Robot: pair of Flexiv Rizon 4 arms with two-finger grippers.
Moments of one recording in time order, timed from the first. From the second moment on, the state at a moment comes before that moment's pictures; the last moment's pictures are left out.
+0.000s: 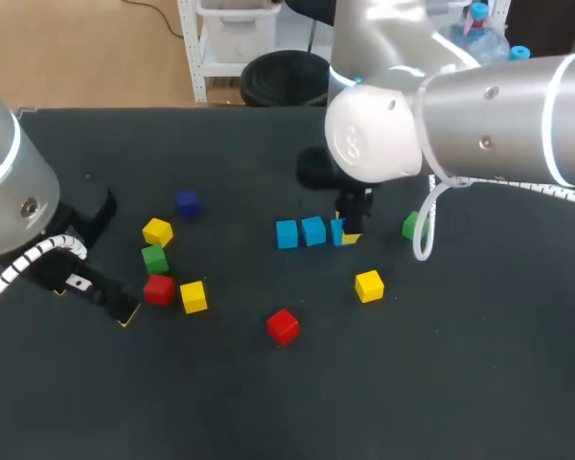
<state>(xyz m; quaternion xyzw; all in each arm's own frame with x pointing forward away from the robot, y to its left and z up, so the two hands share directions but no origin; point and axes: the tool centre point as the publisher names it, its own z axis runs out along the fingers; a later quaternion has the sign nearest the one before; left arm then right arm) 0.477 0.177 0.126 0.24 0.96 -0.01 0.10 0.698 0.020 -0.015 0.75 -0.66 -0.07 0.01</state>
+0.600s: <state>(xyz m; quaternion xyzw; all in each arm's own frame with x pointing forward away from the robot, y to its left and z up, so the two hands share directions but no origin) 0.477 0.177 0.126 0.24 0.96 -0.01 0.10 0.704 0.023 -0.017 0.76 -0.64 -0.09 0.00</state>
